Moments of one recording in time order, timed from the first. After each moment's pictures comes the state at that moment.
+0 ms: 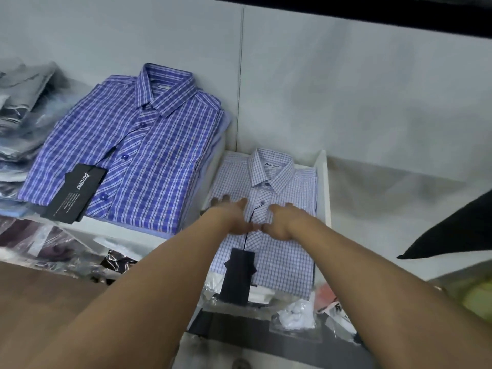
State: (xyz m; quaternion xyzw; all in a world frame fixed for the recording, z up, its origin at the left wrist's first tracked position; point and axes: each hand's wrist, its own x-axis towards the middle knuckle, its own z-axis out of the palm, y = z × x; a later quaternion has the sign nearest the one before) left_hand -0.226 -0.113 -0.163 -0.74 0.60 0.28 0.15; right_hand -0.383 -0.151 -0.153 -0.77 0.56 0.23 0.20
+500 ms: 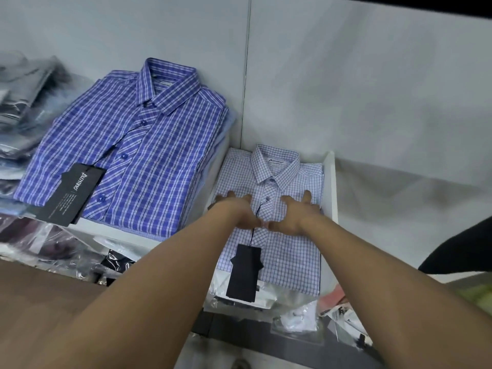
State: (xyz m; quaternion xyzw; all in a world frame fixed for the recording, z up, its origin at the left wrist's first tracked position) left_hand -0.229 -0.135 -0.161 -0.75 0.56 0.30 0.14; right_hand -0.393 -0.174 -0.153 -0.73 0.61 0.19 0.23
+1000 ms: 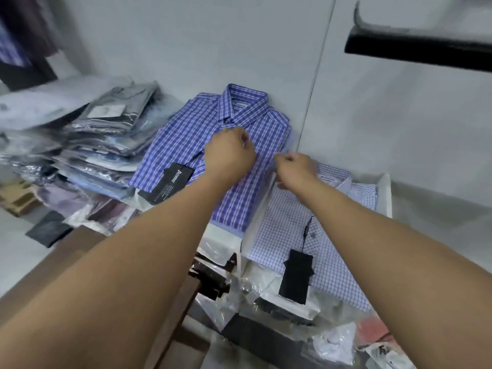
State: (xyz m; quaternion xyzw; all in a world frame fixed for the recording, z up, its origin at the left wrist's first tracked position) left_hand -0.117 -0.070 -0.040 -0.82 0.48 0.00 -0.31; right_hand -0.249 -0.143 -0.066 -0.66 0.53 -0.27 0.46
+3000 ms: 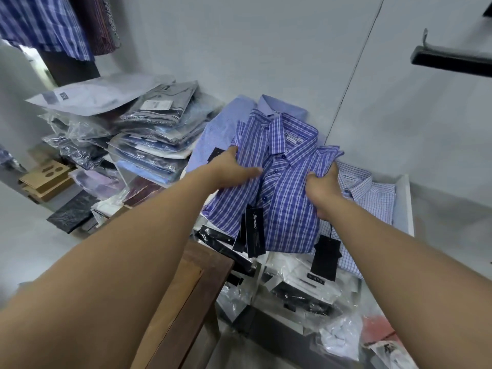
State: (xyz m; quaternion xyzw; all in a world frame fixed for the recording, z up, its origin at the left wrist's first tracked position) left_hand -0.044 0.047 -0.040 -0.77 0.42 0.35 -0.33; right_hand -0.248 -0.065 -0.079 -0.57 0.57 -0.31 0.50
